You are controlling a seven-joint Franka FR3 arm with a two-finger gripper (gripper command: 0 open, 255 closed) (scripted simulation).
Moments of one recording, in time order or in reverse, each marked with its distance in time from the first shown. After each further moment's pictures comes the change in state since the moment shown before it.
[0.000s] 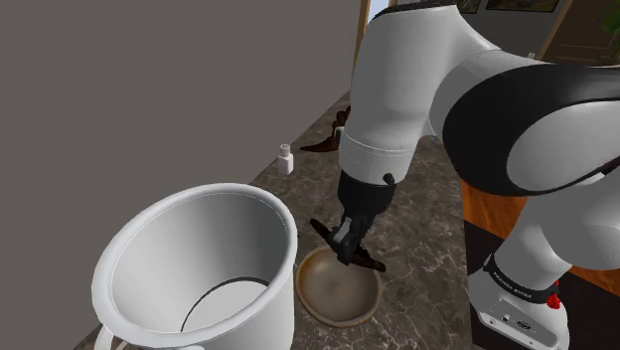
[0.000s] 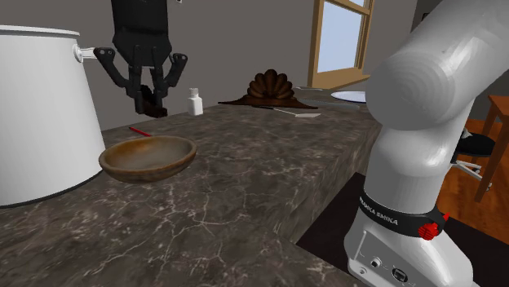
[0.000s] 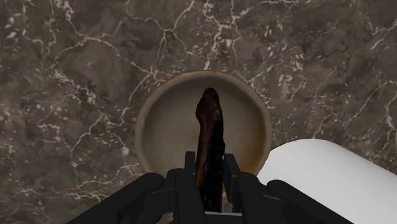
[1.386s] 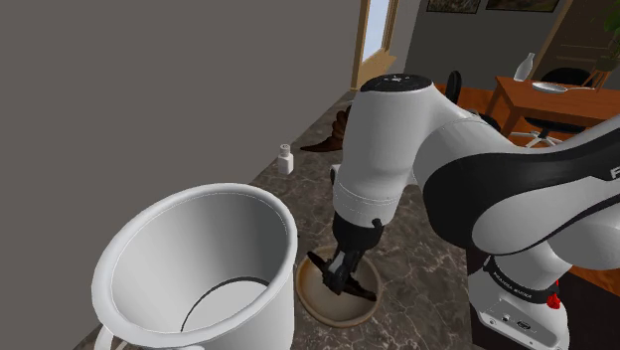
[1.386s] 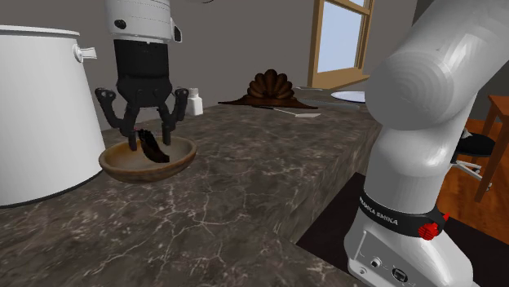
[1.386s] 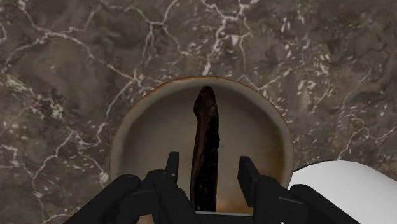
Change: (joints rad) arm -0.009 0.094 0.078 -0.094 0.009 0.189 0.022
